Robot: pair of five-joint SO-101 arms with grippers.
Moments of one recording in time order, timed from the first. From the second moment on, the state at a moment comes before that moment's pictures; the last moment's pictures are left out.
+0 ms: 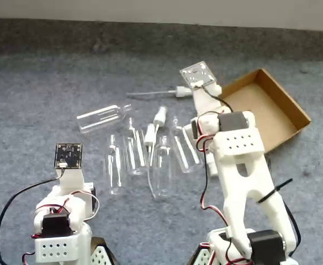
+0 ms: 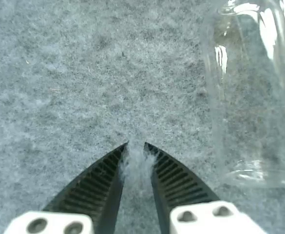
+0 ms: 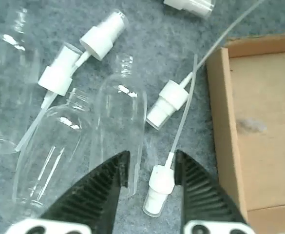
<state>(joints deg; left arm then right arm) -11.4 -104.1 95.9 76.4 3.6 -15.7 -19.7 25.5 65.8 17.4</state>
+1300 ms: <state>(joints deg) -11.4 -104.1 95.9 76.4 3.6 -24.2 36.7 -27.6 89.4 10.8</state>
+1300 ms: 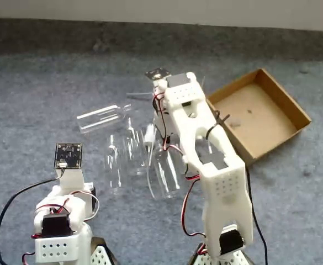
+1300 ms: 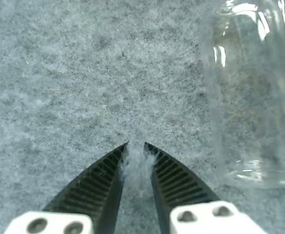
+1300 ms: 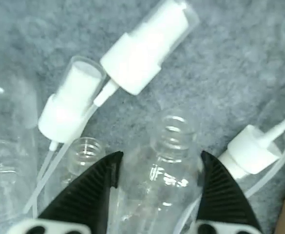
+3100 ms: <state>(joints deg) -11.4 -104.1 95.9 76.4 3.1 -18.9 -58.3 19.7 94.5 10.8</state>
